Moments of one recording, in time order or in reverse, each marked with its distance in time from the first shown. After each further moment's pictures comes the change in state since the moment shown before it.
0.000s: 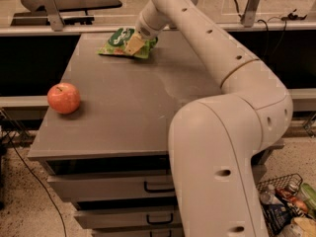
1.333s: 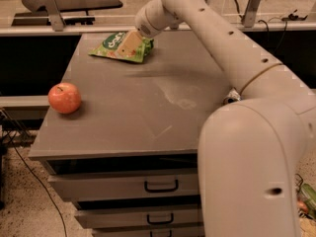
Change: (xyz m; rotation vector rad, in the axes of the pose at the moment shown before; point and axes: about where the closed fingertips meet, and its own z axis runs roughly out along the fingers) arm -0.022 0.017 -0.033 -0.019 -0.180 0.025
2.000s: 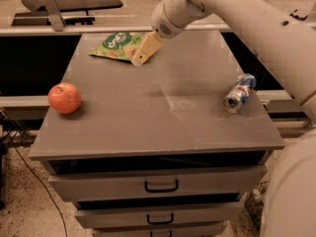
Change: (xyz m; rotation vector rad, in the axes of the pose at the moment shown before) arm 0.016 0.043 -0.100 -0.007 0.099 -0.091
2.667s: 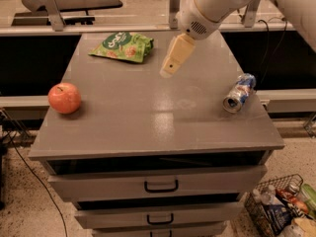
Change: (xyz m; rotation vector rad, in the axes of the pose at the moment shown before) arm 0.035 0.049 -0.095 -0.094 0.140 -0.052
